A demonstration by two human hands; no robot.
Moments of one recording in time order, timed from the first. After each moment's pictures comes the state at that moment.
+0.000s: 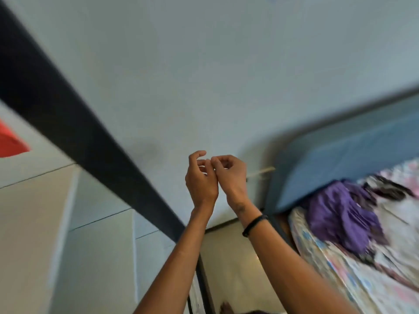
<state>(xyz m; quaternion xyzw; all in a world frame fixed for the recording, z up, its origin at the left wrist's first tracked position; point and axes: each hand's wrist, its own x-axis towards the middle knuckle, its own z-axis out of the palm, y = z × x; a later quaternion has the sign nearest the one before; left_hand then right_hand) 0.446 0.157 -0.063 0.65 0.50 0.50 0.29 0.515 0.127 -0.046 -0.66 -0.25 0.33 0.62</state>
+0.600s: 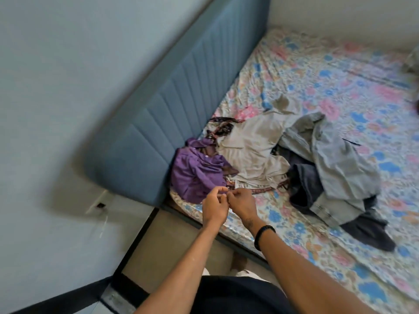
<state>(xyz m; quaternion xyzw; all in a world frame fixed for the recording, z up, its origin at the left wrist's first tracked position) 0.801 -0.167 -0.234 0.83 0.33 -0.03 0.46 0.850 -0.257 -0.256 -0.84 0.10 0.28 0.45</state>
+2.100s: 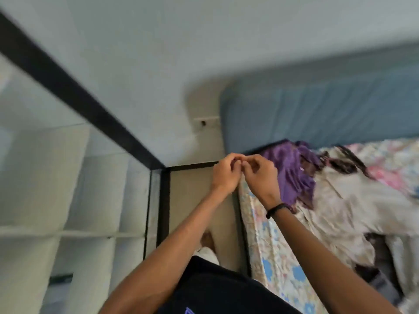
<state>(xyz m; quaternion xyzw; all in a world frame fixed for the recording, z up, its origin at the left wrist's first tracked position) 0.721 -0.113 -0.173 0.65 0.56 0.24 0.44 0.833 -0.164 -0.166 -0.72 -0.45 0.31 0.42</state>
